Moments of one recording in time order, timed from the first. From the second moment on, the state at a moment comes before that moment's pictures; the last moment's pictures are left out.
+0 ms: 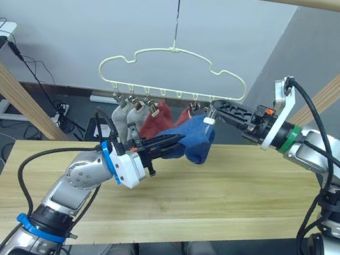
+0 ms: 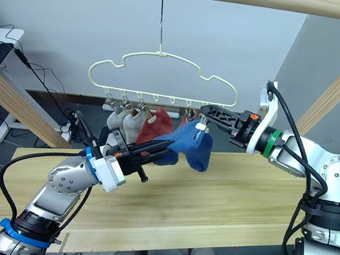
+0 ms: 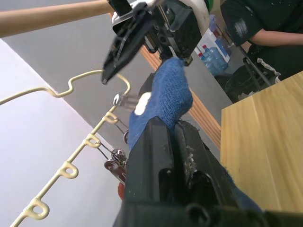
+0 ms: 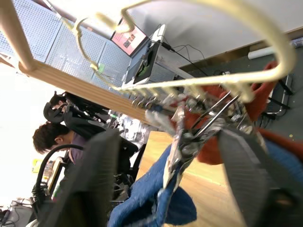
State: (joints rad) left arm -0.27 0.50 -0.15 -0.08 0.08 -0.73 -0.59; right arm -0.71 -0.58 -0.13 -0.06 1.94 1.12 -0.32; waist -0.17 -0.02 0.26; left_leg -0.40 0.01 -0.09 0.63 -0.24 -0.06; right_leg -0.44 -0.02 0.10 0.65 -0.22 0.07
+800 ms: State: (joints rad) left arm -0.19 0.54 -0.21 -0.14 -0.24 -0.23 -0.79; right arm -0.18 -0.96 -0.13 -0.58 0.85 0.70 0.47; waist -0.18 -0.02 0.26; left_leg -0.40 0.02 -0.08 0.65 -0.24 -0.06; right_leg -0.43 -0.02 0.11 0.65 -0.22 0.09
